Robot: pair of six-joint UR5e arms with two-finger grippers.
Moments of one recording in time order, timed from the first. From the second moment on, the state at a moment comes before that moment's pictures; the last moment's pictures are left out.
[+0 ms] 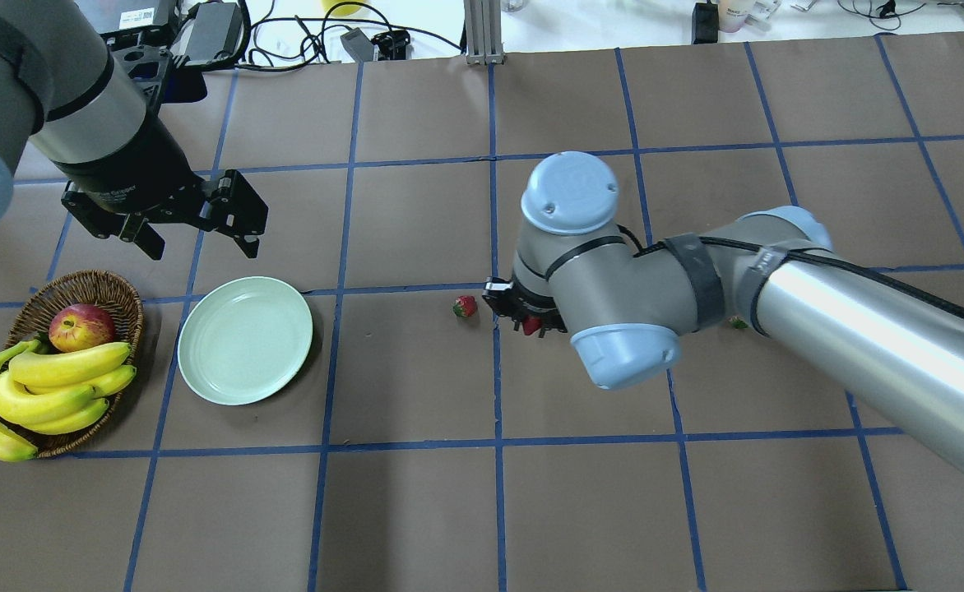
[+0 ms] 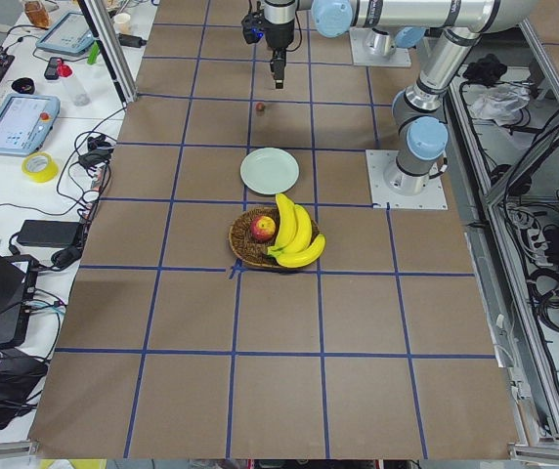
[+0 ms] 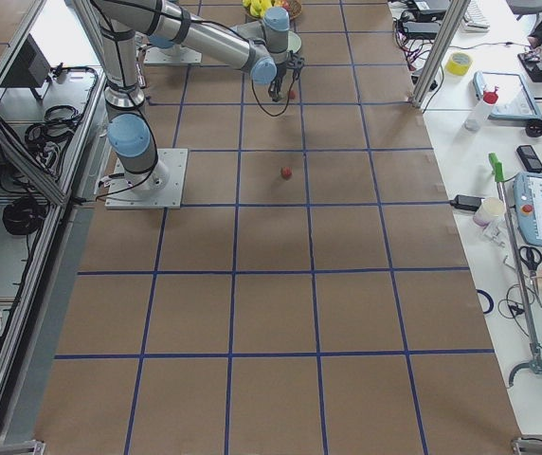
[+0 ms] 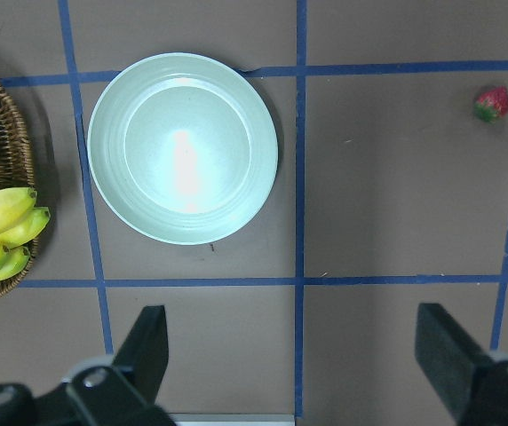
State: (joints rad) left arm -1.53 -1.46 -1.68 -1.59 1.60 0.04; right arm 1.97 -1.28 1.91 -2.25 -1.50 0.70
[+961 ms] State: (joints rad) left arm -1.53 -1.46 -1.68 -1.59 1.61 0.04; right arm 2.14 -1.14 1.80 -2.37 -1.49 0.96
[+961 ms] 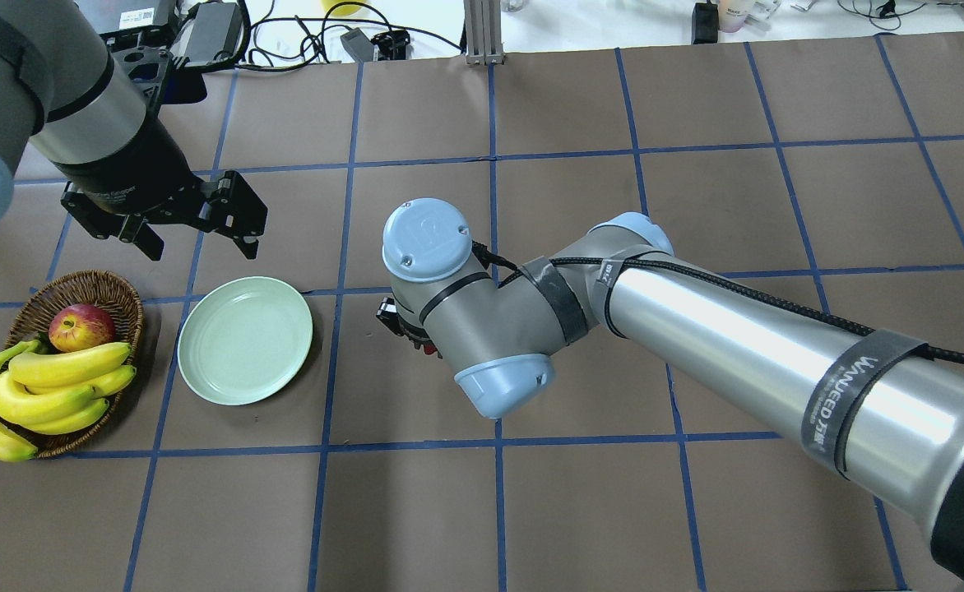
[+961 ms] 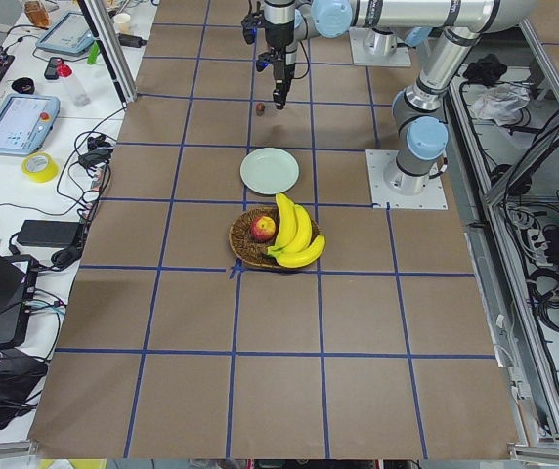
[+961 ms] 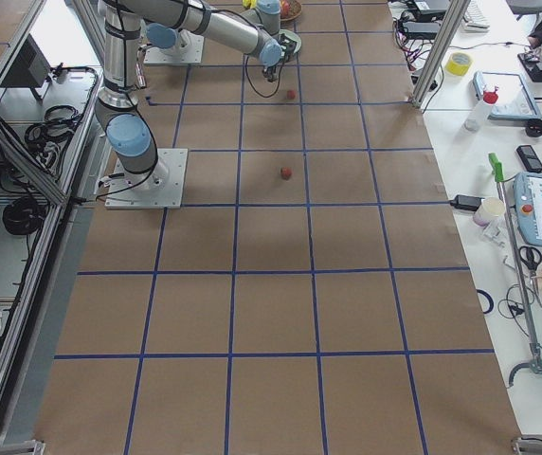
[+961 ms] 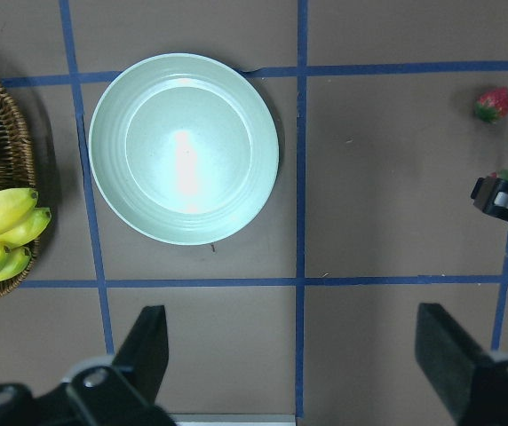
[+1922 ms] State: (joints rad) left arm -1.53 -1.46 -1.68 -1.59 1.61 0.04; right arm 2.14 -1.08 1.80 -2.42 -1.52 0.98
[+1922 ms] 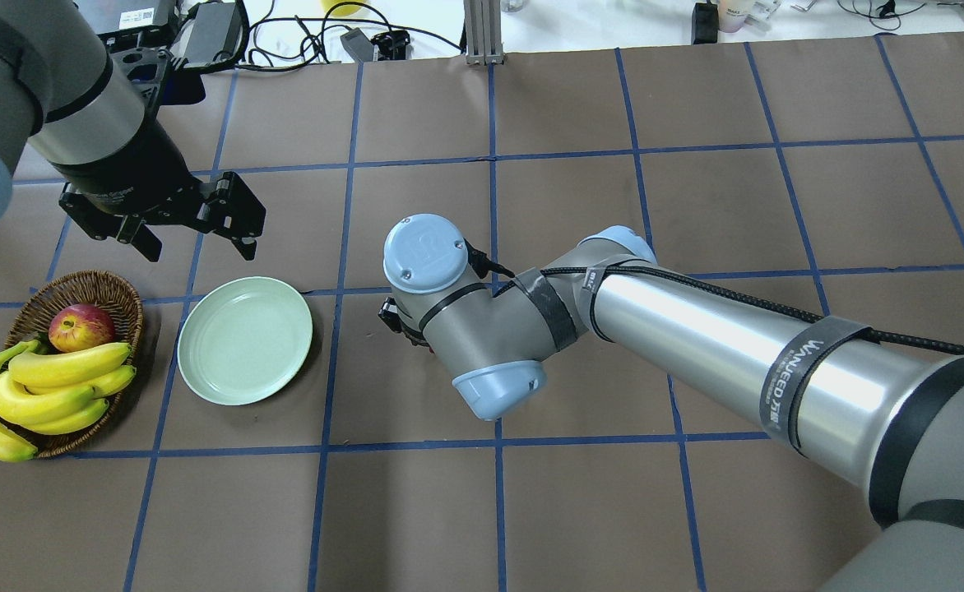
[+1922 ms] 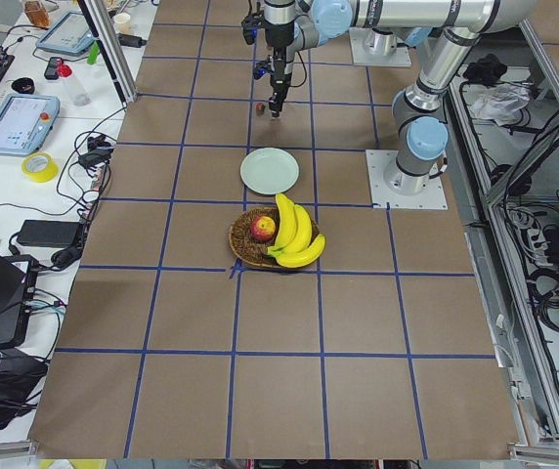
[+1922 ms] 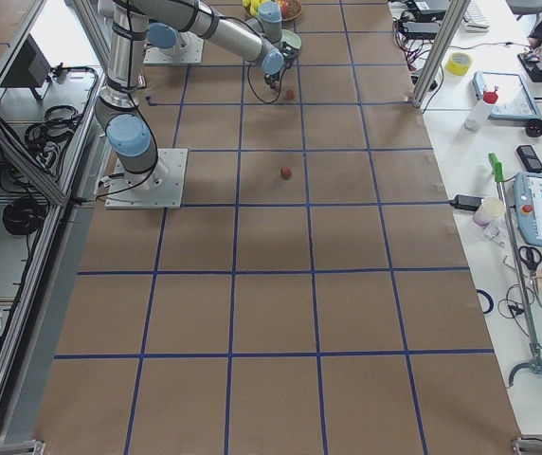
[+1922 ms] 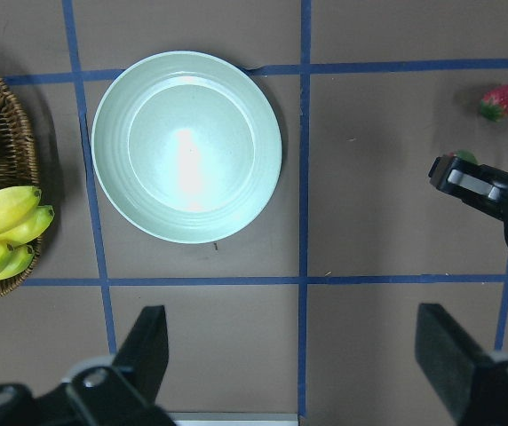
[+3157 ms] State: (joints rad) left arm -1.53 -1.46 -1.68 -1.59 1.61 0.04; right arm 1.56 -1.39 2.00 -2.16 -1.62 0.14
